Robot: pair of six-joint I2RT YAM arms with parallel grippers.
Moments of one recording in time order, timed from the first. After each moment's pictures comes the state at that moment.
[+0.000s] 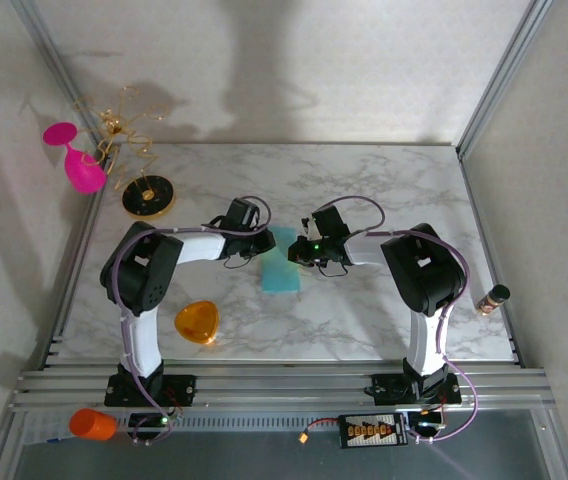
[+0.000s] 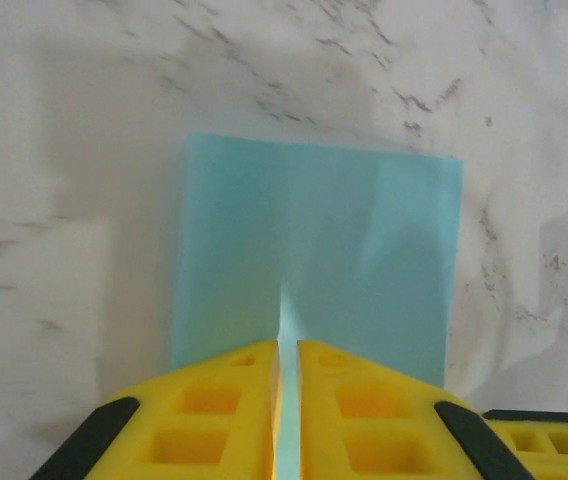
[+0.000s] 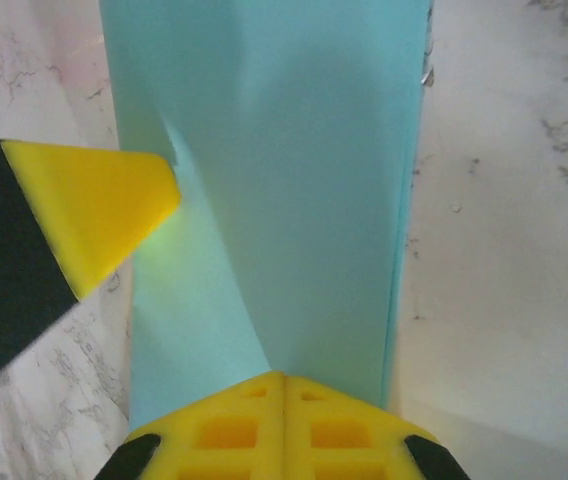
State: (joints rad) left arm -0.45 1.96 1.07 0.00 0.25 -0.79; right arm 0.55 1.97 1.00 0.01 -0.47 0.64
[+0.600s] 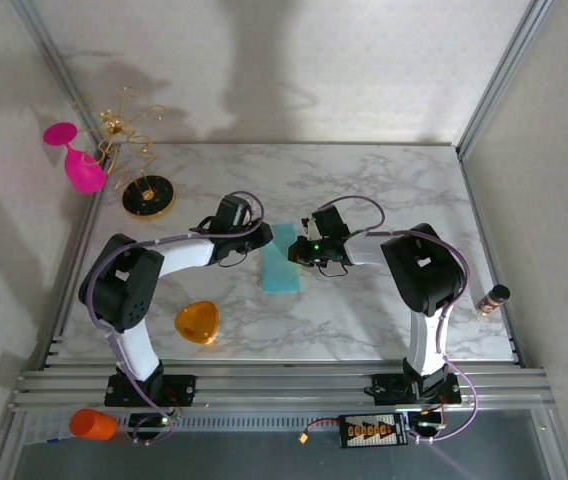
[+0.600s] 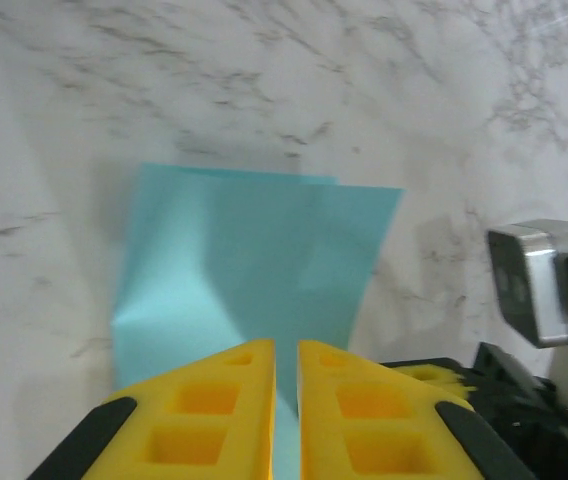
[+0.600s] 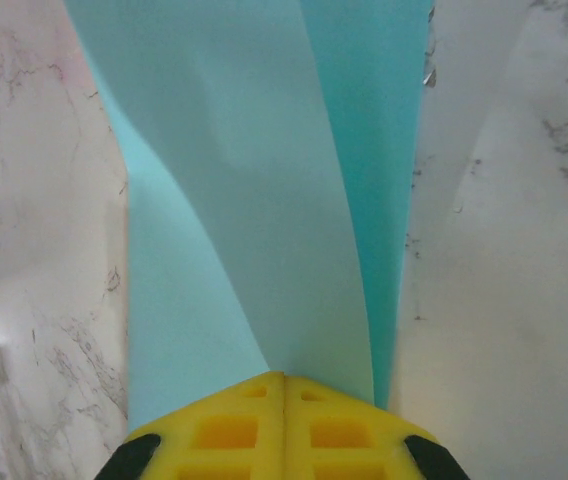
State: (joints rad) left arm -0.47 1.81 1.00 0.07 0.24 -0.81; right arm 0.55 1.97 1.00 0.00 -0.47 0.64
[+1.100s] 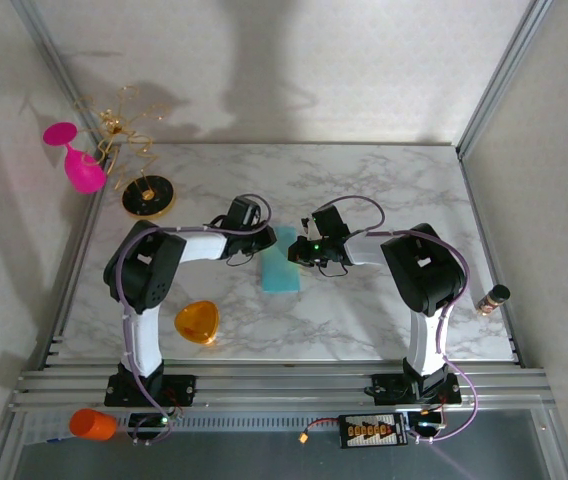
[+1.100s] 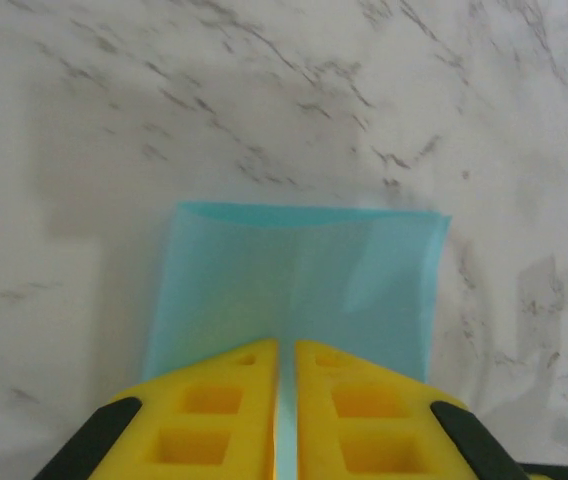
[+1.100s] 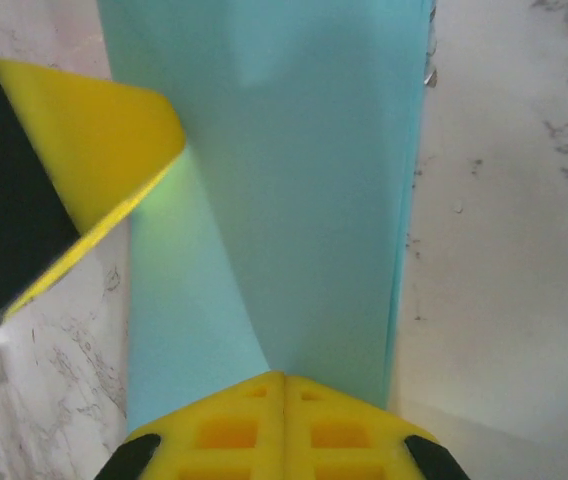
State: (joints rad) left arm -0.46 1.99 1.09 0.06 0.21 -0.84; right arm 0.55 1.97 1.00 0.00 -0.47 0.63
